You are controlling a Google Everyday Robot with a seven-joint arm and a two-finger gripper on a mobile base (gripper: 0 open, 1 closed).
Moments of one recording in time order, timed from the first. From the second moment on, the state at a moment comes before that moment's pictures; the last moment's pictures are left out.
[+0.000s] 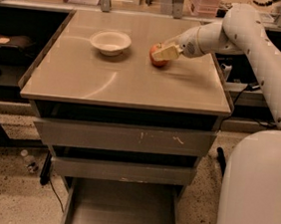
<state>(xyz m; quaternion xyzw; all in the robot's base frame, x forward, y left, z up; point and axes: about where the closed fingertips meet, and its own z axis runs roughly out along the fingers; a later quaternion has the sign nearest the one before) 0.797 -0.079 0.857 -0.45 0.75 0.21 0.44</state>
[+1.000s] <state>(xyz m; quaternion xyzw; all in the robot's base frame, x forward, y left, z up) 0.797 -0.078 0.856 -0.45 0.75 0.21 0.44</state>
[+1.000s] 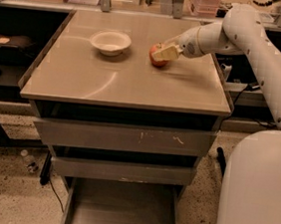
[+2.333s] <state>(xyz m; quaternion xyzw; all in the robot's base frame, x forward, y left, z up) 0.615 -0.124 0.905 -0.50 0.68 0.21 0.50</state>
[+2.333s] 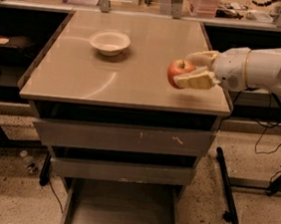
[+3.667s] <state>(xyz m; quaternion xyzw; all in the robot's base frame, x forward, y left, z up) 0.478 -0.171 0.754 -0.48 0.74 0.15 0.45</state>
